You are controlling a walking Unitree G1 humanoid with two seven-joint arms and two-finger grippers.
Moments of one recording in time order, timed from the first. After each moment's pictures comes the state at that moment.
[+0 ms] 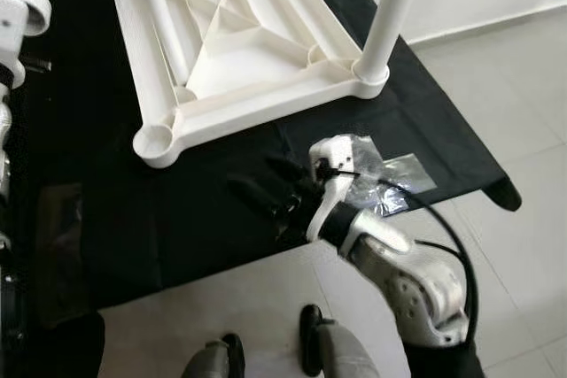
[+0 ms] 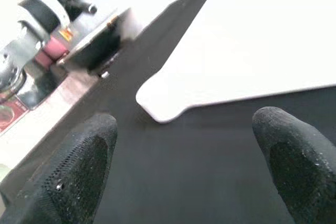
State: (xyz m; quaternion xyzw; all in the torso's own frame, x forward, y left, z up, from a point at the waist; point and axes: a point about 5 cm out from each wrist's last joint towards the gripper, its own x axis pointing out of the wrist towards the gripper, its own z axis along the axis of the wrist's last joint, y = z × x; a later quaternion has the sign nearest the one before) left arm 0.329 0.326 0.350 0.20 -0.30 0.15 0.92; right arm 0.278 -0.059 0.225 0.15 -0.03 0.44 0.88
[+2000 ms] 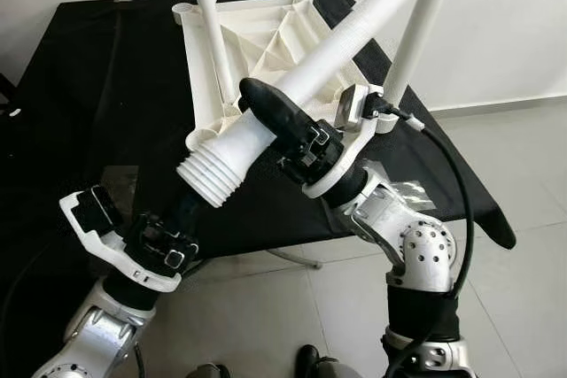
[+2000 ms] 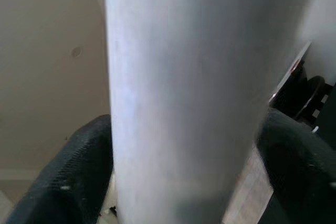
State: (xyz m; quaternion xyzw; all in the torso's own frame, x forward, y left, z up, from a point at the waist) left arm 0.202 0.155 0.213 -0.49 -0.15 -0.38 0.77; right arm 0.282 -0.052 0.271 0.48 -0.03 0.57 0.67
